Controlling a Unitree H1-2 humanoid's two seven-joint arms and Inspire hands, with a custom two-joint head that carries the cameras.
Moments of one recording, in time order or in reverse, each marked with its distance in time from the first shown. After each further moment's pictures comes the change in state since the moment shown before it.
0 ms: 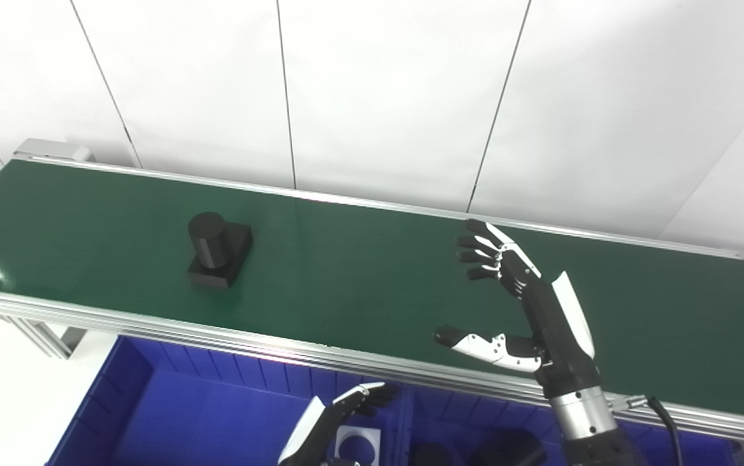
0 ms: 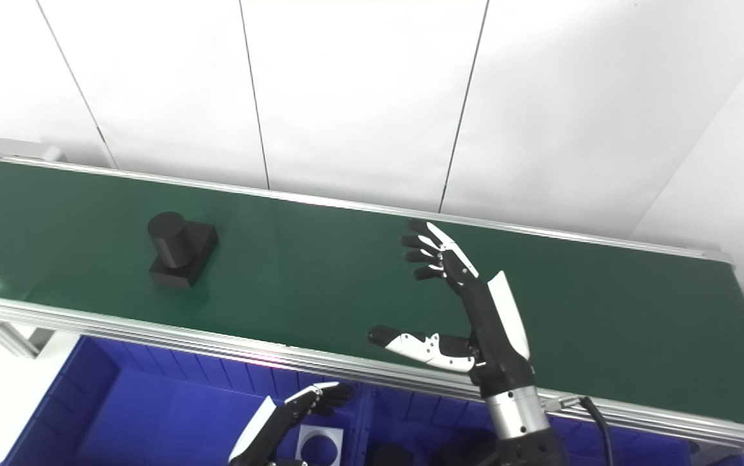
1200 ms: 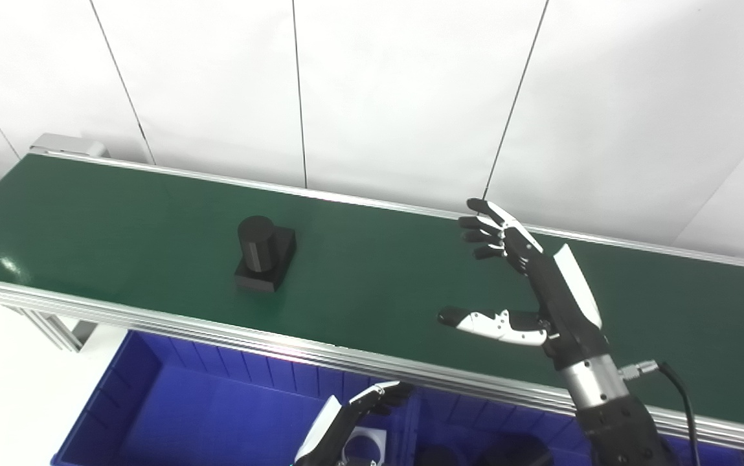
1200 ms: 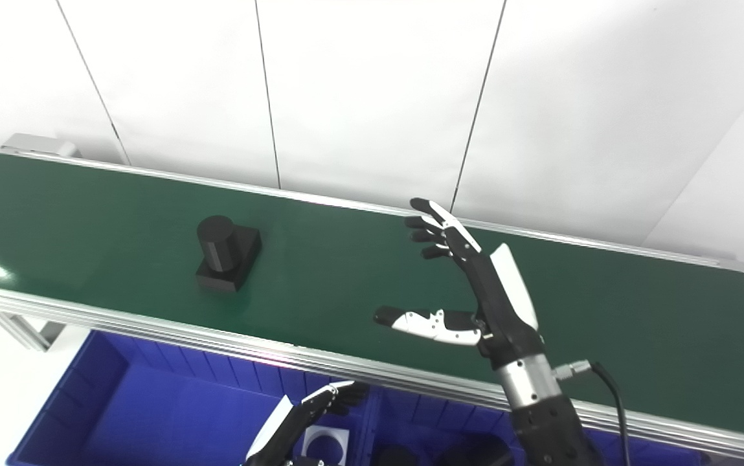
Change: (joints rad) left arm -0.013 -0.028 -0.009 0.023 0.000 0.000 0.024; right arm -0.125 -0.029 0.010 0.048 -0.035 0.089 0.060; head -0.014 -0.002
